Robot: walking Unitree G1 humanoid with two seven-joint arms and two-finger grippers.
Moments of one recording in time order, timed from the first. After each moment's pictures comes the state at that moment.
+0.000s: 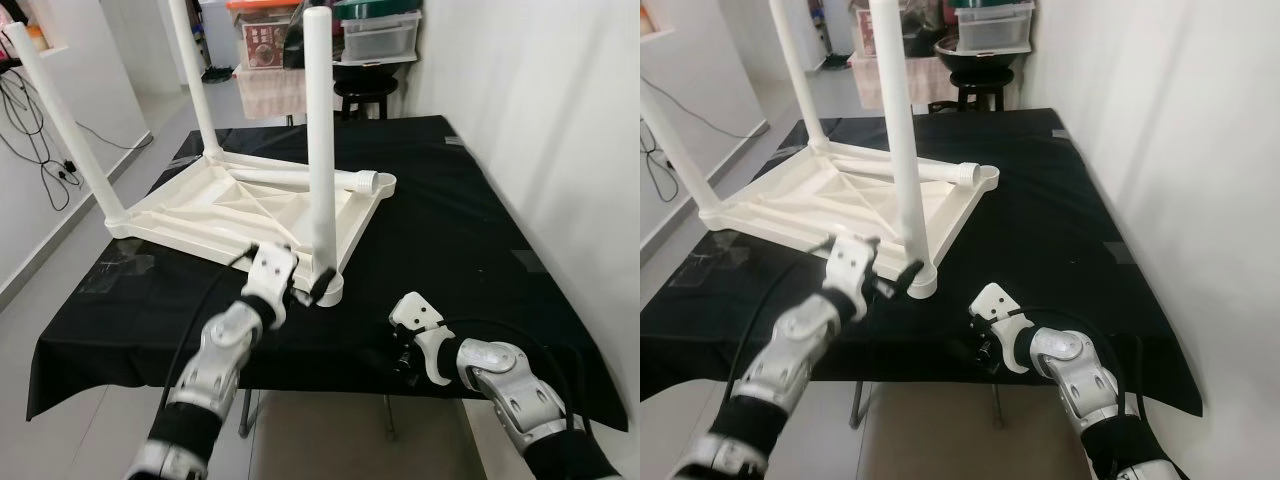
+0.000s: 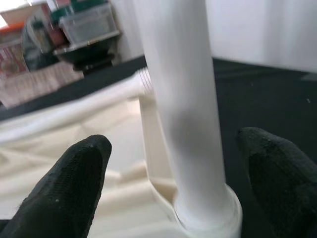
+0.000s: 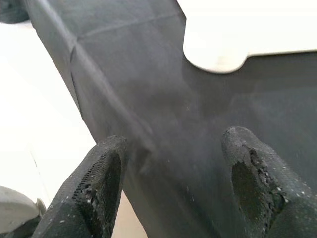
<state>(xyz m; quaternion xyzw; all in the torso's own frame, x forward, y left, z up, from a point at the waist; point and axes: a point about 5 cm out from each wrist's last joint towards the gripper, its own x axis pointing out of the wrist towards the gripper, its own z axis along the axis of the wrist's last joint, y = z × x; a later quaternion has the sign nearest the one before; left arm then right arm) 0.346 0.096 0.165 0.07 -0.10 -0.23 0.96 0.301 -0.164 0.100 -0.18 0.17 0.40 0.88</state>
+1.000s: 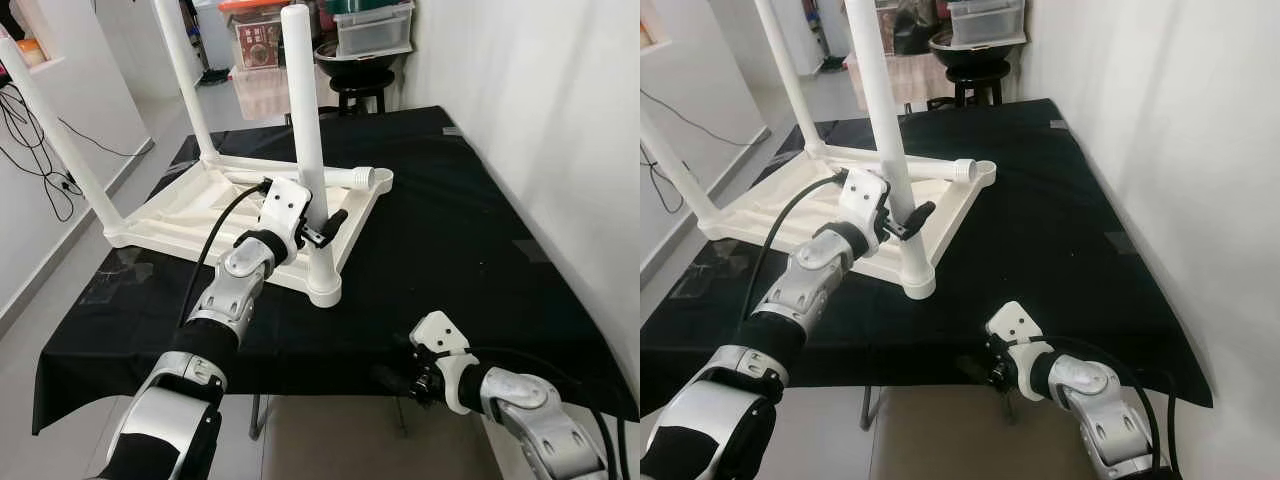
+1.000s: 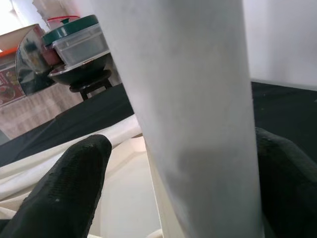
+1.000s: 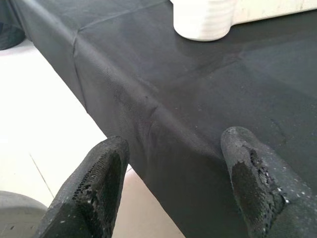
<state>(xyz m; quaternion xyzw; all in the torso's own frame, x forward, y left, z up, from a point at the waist) 0.385 0.086 0.208 0.08 -0.13 -0.24 0.96 0.264 -0.178 0.098 -0.15 0.18 0.37 0.90</state>
